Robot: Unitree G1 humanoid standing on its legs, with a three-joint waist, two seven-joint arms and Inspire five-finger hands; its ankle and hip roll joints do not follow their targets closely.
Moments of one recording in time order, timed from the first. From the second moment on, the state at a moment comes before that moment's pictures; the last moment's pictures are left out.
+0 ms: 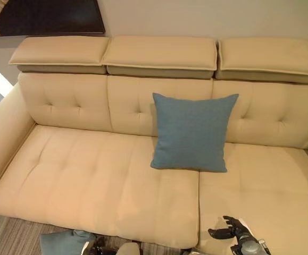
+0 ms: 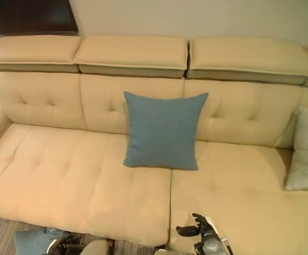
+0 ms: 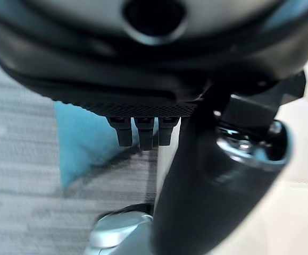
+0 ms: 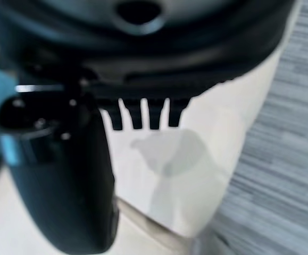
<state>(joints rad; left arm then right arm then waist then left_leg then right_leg) 0.05 0.22 -0.08 1.17 -0.10 -0.03 0.12 -0.03 -0.38 0.14 1.06 -0.05 -0.05 -0.12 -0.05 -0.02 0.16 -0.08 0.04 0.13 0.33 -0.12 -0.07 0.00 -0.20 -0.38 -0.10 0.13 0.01</state>
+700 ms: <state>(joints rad) -0.03 0.30 -0.11 1.18 -0.06 -0.04 0.14 -0.13 -0.29 0.17 1.19 -0.02 -0.03 -0.13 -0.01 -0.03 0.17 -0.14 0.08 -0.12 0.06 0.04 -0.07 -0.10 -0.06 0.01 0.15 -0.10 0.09</state>
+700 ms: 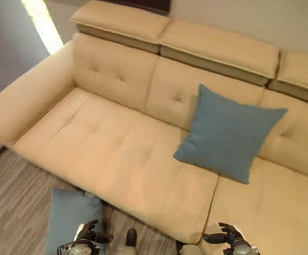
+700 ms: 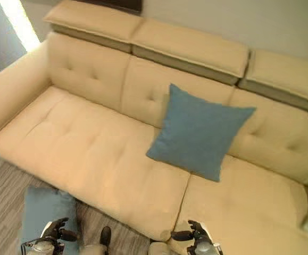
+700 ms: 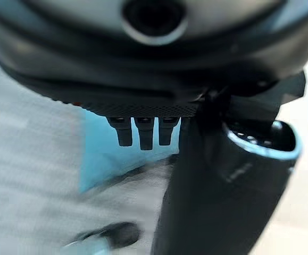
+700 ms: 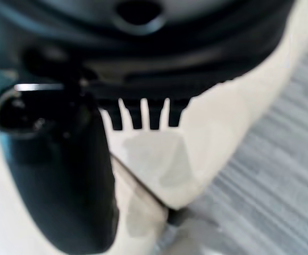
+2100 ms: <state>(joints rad) -0.02 0.31 -0.07 1.24 -0.16 0.00 0.14 -0.06 -0.24 0.25 1.14 -0.03 0.00 -0.13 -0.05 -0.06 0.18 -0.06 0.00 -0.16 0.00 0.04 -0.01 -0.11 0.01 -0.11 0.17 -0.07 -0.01</state>
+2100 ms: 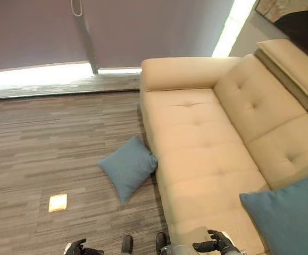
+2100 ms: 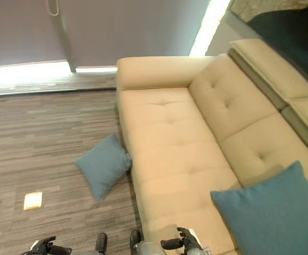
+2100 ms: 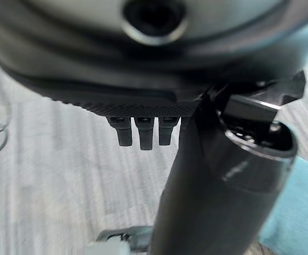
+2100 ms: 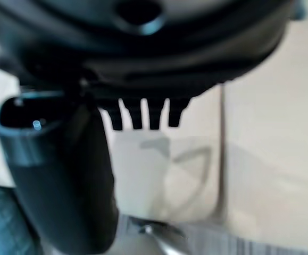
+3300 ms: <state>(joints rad) -0.03 0.30 -0.08 1.25 -0.12 0.03 0.12 -0.05 -0.22 0.23 1.16 -0.06 0.03 -0.13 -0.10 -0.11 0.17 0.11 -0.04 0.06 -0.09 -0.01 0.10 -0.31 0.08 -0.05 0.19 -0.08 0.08</state>
